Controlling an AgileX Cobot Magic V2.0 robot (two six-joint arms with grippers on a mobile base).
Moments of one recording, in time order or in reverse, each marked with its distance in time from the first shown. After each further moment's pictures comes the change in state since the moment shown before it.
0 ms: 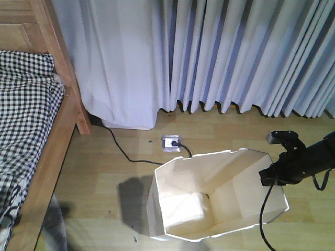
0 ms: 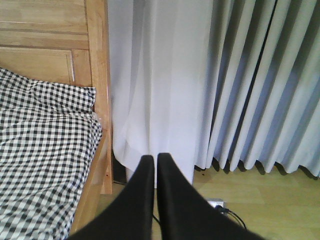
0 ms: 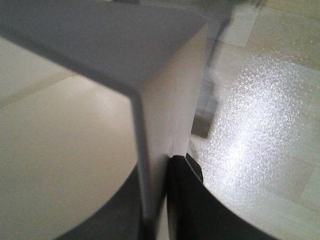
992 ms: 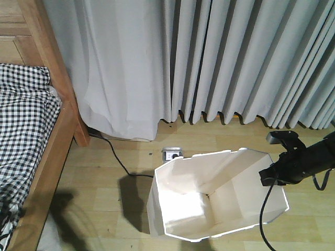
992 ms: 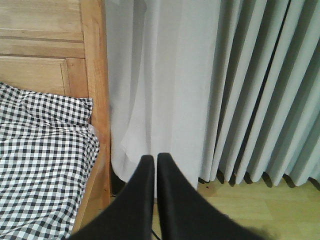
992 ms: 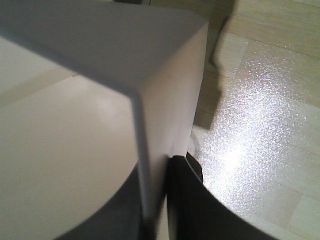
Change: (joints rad) left arm 0.000 0.000 0.000 0.000 0.000 0.000; right arm 0.000 0.000 0.000 0.000 -0.001 0.000
